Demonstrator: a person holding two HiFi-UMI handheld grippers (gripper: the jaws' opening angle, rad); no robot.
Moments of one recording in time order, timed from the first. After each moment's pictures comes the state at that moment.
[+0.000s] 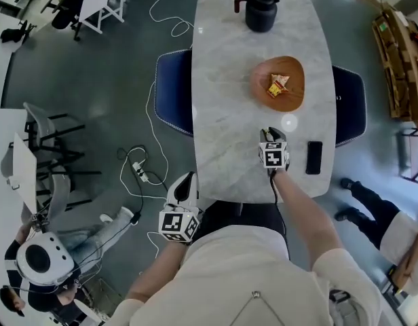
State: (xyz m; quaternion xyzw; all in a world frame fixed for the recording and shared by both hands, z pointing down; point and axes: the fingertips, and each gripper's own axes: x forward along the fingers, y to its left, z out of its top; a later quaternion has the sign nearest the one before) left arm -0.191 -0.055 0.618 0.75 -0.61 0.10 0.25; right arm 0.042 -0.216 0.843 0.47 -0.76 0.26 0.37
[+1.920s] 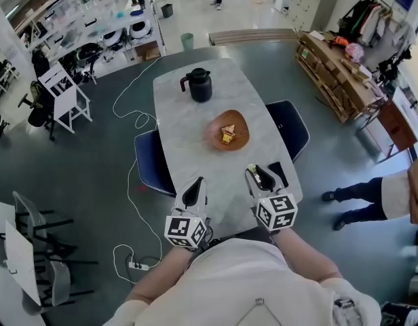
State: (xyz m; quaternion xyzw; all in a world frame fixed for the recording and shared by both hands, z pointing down) left arm -0.095 -0.105 0.462 0.89 -0.44 -0.03 0.12; right arm 0.062 -0.104 0.485 0.58 -0.80 0.17 0.08
